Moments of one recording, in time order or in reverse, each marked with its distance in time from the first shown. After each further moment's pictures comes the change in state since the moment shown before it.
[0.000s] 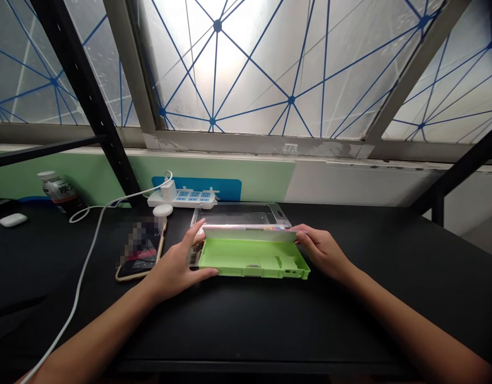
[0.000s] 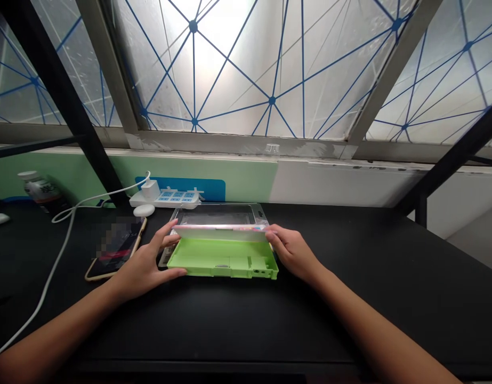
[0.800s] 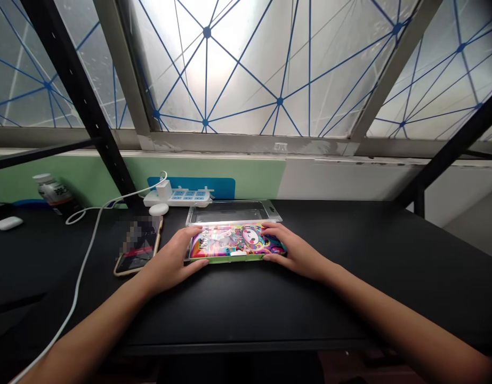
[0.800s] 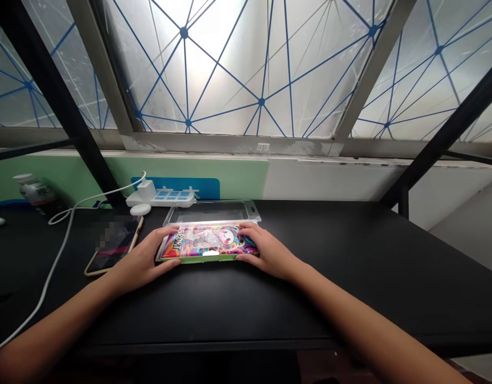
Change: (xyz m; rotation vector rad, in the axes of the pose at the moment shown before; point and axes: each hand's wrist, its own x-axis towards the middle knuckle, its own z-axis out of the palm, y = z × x) left_hand 0.000 -0.008 0.000 0.177 0.020 0.182; right_hand -0.007 -0.013 0.019 -0.167 -0.158 -0.231
